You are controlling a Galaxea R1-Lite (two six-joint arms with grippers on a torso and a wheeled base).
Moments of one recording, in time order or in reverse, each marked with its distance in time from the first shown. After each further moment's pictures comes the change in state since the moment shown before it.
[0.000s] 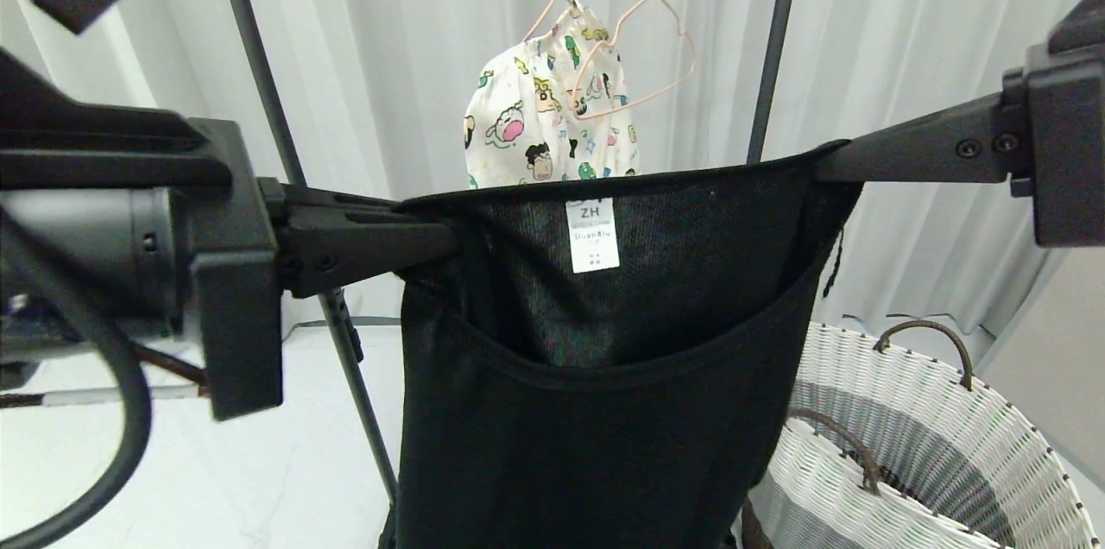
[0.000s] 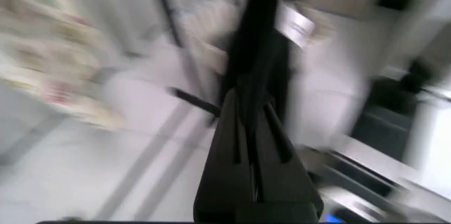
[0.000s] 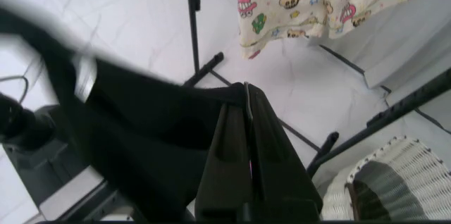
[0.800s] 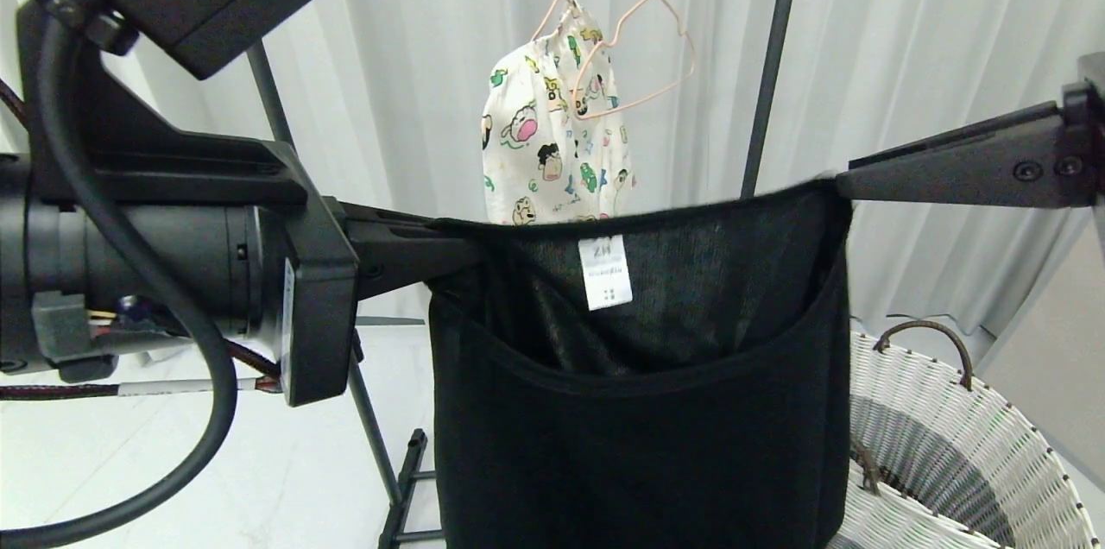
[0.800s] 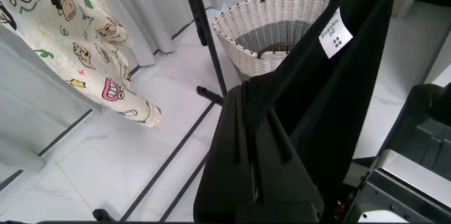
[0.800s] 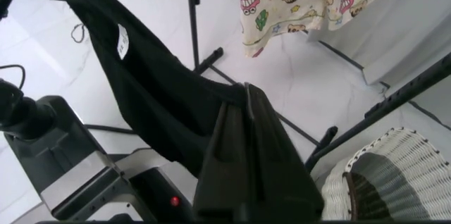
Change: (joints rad) left arm 0.018 0.044 0.003 0.000 0.003 0.004; right arm 0.001 -0.059 0.062 -0.013 0.000 0.002
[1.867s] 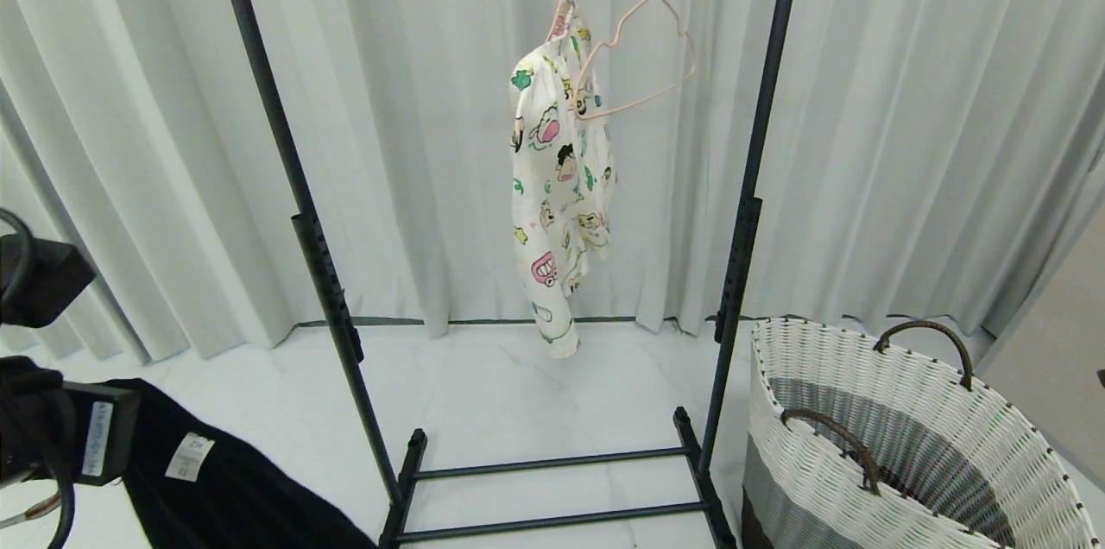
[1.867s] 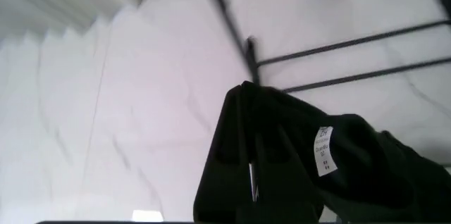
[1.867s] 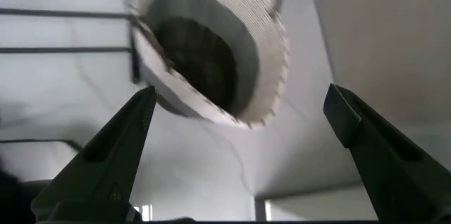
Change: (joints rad) left arm 0.702 -0.234 0.501 0.016 0.350 -0.018; right arm -0.629 -0.264 0.505 0.141 -0.453 -0.006
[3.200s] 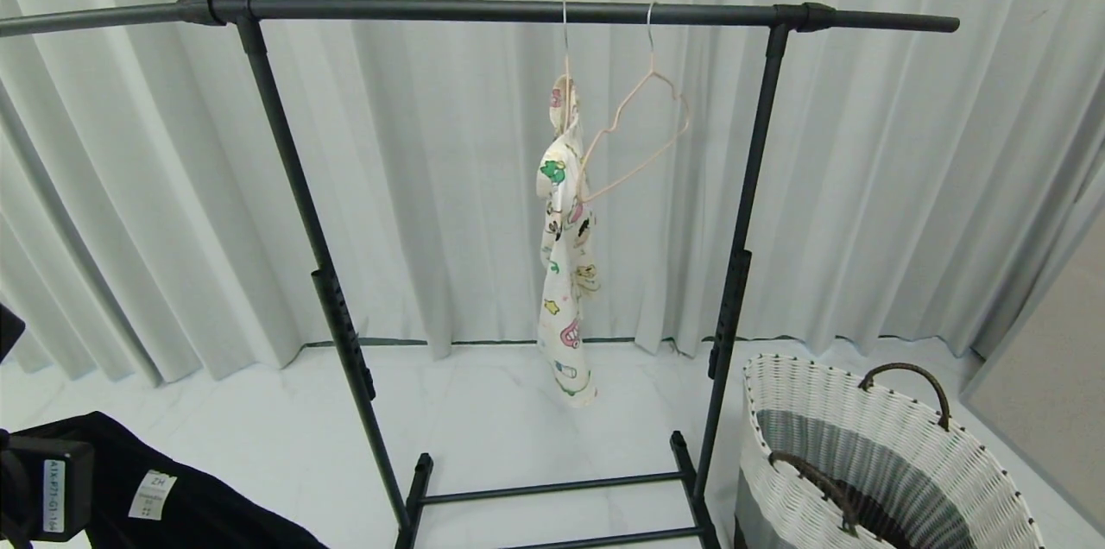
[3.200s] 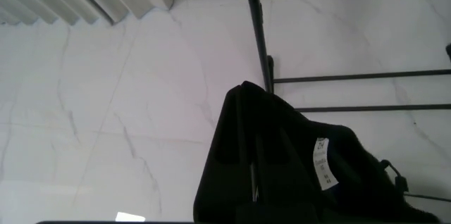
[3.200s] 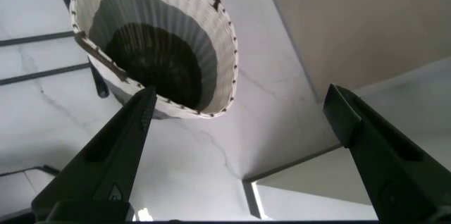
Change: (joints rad) left arm 0.047 -0.131 0.172 -0.146 -0.005 0.020; right arm -0.085 -0.085 0.157 -0.140 -0.022 0.000
